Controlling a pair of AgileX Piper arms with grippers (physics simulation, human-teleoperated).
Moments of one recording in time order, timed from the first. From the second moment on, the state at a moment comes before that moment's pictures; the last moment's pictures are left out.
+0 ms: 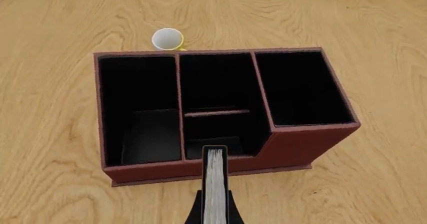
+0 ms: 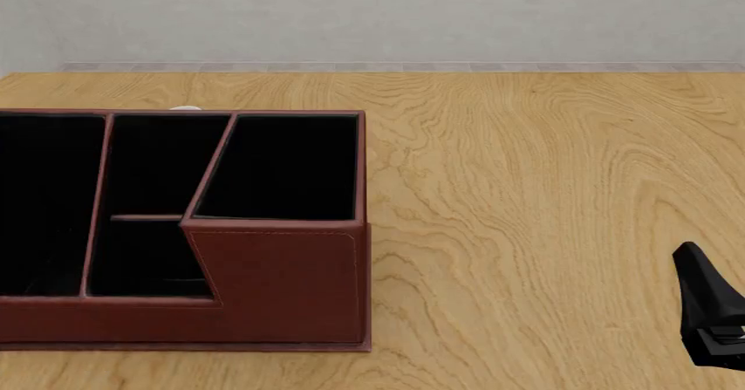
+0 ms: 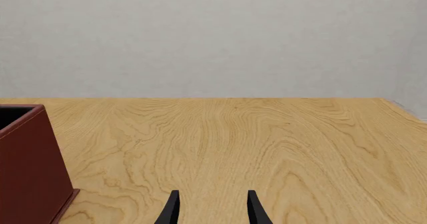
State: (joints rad) left arm -0.15 0.28 -0.93 1.22 -0.08; right arm 0.00 0.01 0.00 -0.01 0.00
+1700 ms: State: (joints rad) left arm 0.09 0.42 -0.92 1.11 -0.09; right arm 0.00 0.01 0.00 -0.01 0.00
